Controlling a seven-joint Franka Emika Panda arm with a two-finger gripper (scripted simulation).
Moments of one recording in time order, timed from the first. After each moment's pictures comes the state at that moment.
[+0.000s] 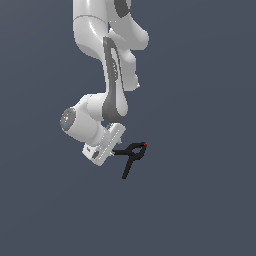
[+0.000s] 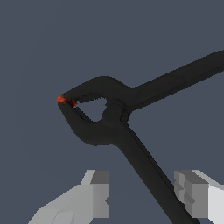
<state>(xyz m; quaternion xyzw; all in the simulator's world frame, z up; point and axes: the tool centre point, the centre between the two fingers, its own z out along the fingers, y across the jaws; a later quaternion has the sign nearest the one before) -0.004 -0.056 0.069 -0.88 -0.41 -0.02 0.24</state>
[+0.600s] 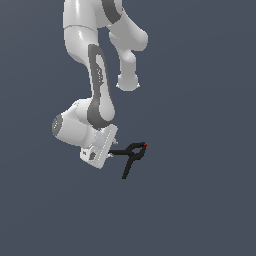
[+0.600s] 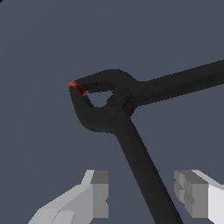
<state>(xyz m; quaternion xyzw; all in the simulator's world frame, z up) -0.007 -0.071 0.054 -0.82 -0.49 -0.08 0.29</state>
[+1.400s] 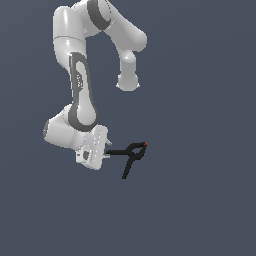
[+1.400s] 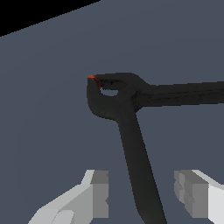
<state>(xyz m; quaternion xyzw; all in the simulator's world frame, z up) -0.008 -0.092 0.042 -0.72 -0.58 -0.20 0.33</state>
